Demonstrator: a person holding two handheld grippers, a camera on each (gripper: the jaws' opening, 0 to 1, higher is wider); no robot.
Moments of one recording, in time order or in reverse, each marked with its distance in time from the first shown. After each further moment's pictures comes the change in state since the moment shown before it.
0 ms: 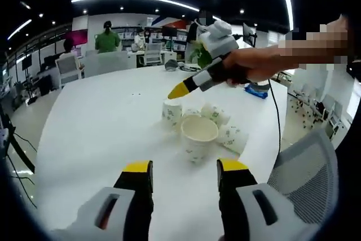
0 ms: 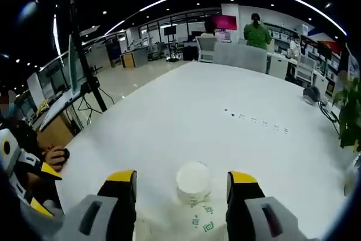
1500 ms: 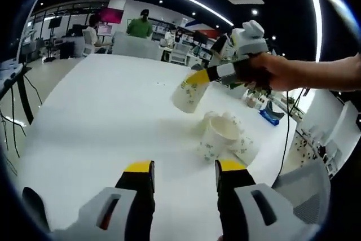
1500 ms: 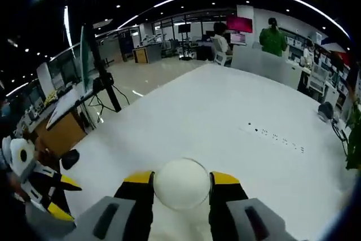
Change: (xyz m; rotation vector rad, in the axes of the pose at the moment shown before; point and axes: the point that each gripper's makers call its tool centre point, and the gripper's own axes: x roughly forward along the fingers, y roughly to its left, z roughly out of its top) left arm -0.010 0.039 -0.021 -0.307 -0.057 0.079; right arm 0.008 0.067 0.043 -0.118 -0.021 0.121
